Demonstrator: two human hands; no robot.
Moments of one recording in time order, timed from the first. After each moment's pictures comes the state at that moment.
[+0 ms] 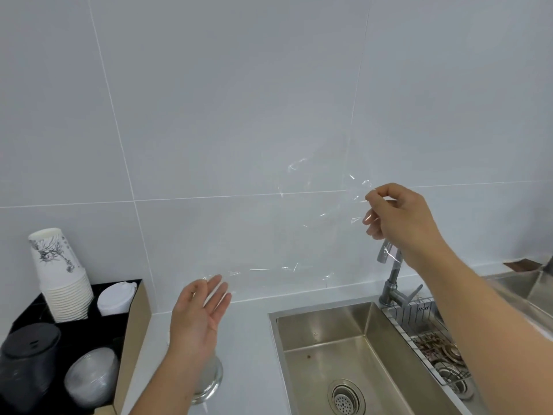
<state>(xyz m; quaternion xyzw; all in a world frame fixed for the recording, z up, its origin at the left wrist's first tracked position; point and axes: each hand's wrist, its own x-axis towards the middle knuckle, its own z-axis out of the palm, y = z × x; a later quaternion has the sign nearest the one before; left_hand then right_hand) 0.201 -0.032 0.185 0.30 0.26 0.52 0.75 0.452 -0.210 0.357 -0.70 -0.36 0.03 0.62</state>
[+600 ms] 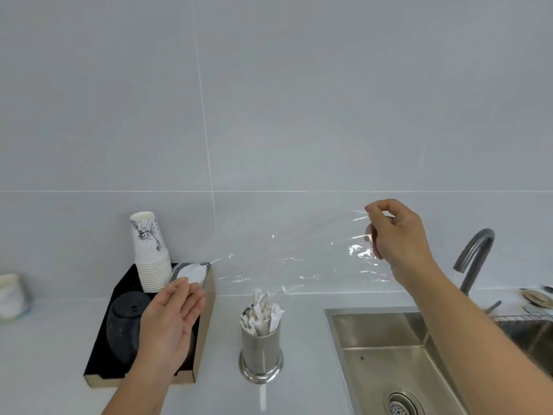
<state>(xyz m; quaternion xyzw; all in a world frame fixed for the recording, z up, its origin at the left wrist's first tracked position) 0.041 0.005 0.198 0.34 0.32 0.59 0.66 0.349 -0.126 0.329 -0.65 -0.37 0.12 0.66</state>
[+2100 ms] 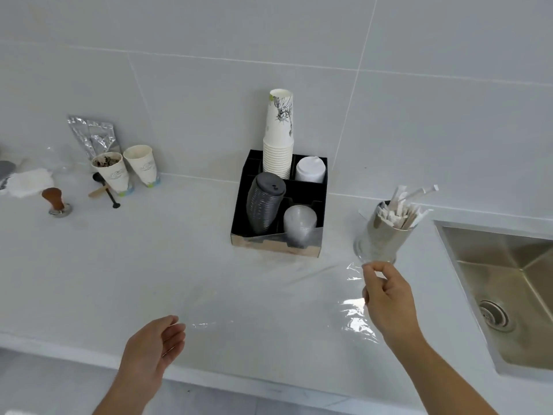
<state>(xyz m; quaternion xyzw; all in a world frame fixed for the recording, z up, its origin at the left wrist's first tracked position) -0.337 -0.045 0.027 0.19 0.65 0.42 0.61 0.033 -0.117 0.091 -0.73 -0.36 0.26 0.51</state>
